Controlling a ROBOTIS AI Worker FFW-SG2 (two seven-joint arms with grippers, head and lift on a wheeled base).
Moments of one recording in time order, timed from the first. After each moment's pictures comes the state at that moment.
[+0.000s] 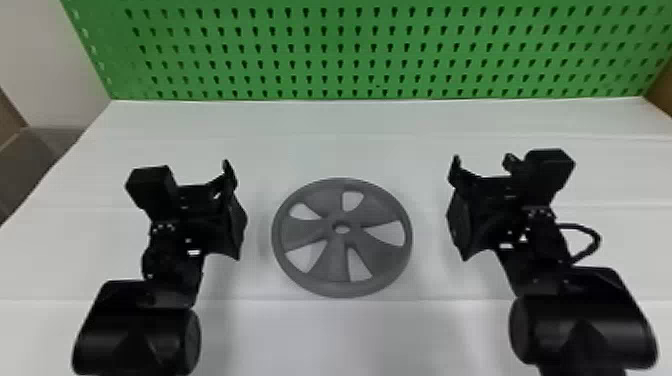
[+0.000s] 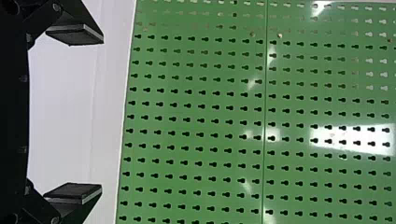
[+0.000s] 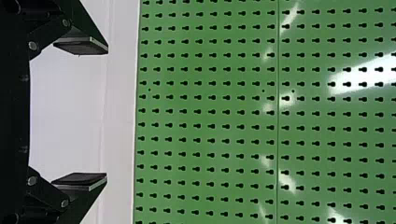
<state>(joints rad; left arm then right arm) -0.02 0.07 -0.01 -1.49 0.11 -0.13 0.11 -0.07 0.00 -0.03 -1.56 0.00 0.05 0.07</state>
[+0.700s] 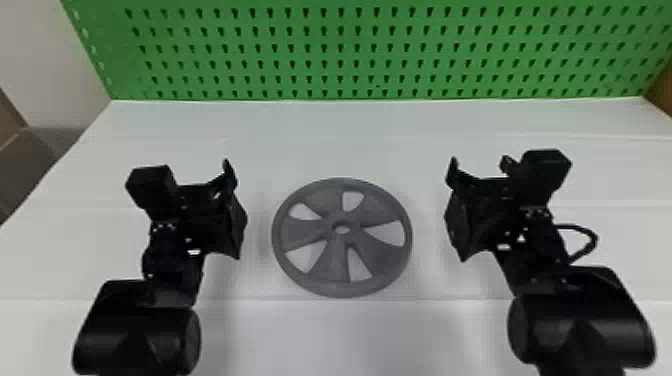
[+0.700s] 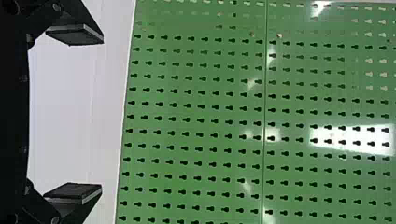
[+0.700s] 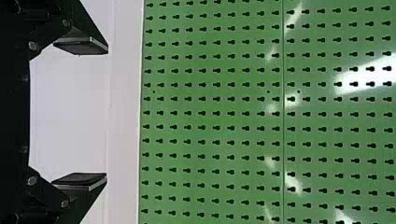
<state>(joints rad) -0.02 0.07 -0.01 -1.49 0.11 -0.13 0.11 -0.07 0.00 -0.02 -1.56 -0.01 0.07 0.07</state>
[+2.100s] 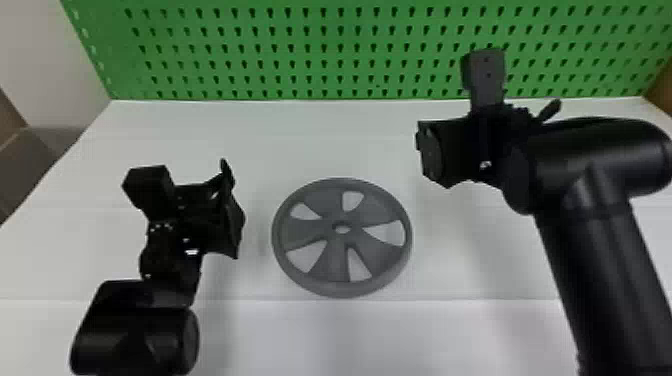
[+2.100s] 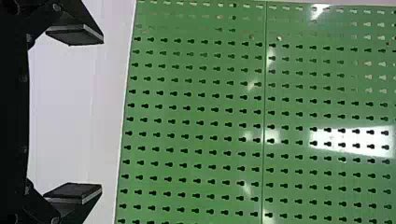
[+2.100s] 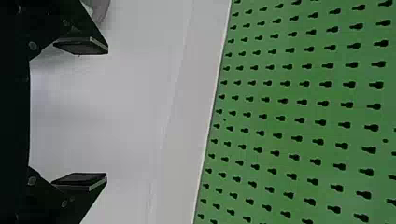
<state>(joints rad) -0.02 0.07 0.00 -1.50 0.11 -0.13 0.11 -0.47 -0.07 0.17 -1.69 -0.04 1.11 0.04</state>
